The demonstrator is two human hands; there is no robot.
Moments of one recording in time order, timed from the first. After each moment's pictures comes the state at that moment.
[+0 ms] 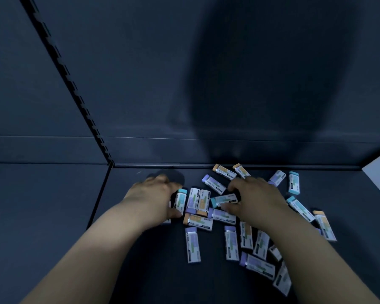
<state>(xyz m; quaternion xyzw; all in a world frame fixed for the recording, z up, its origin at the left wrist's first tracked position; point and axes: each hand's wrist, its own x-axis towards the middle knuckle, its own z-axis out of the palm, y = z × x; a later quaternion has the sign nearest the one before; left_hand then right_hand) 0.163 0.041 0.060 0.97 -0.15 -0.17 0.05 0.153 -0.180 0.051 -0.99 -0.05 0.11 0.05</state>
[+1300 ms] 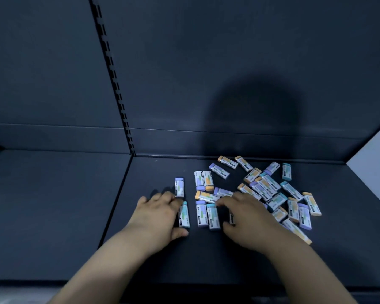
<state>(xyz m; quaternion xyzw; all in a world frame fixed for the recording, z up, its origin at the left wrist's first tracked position) 0.059 0.060 0.050 0.98 -0.17 -0.09 0.02 0.059 -0.152 0.055 -0.98 -0.14 0.10 0.12</state>
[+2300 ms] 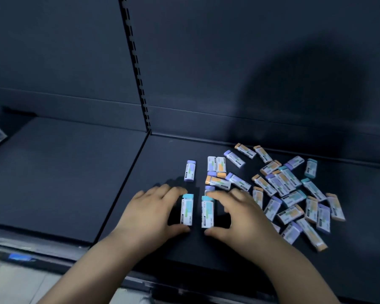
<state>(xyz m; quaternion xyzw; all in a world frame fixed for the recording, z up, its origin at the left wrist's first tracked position) 0.018 0.064 0.046 0.99 -0.09 0.01 0.12 0.042 -0.136 0.045 -0.95 -0.21 0.08 0.24</state>
